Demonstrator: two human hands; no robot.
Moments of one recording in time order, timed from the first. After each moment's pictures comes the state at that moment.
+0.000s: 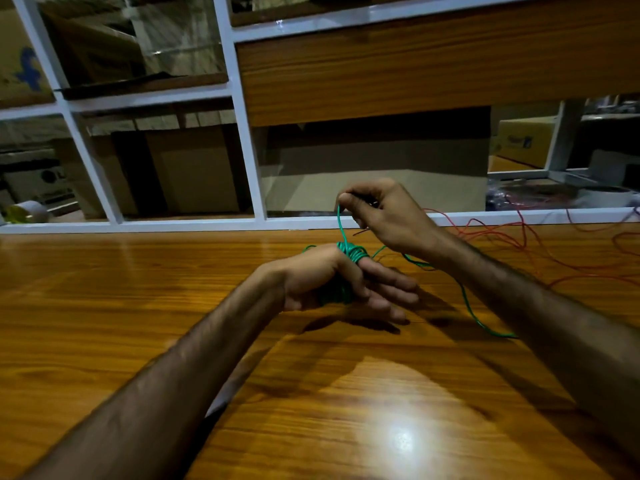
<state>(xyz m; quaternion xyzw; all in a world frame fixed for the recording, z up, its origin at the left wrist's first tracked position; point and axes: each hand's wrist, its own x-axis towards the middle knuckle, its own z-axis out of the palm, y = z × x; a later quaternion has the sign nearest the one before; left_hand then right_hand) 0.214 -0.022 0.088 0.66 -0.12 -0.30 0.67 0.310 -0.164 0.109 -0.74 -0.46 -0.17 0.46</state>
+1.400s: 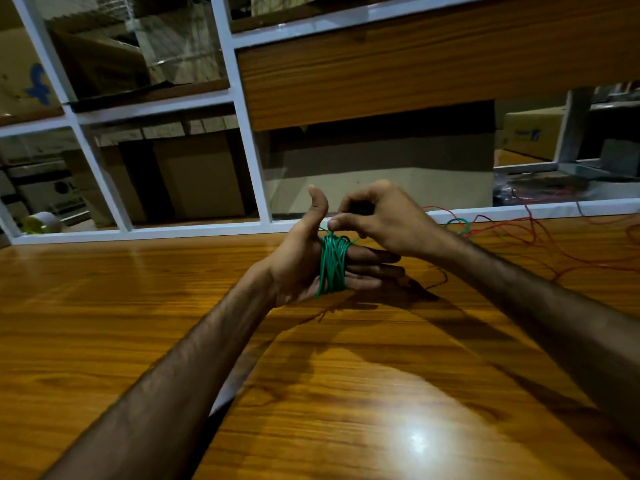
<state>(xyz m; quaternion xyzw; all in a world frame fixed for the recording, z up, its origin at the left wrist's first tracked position) 0.225 -0.002 0.088 0.62 -0.15 -0.20 0.75 0.300 -0.163 0.111 -0.76 -0.47 -0.14 0.42</state>
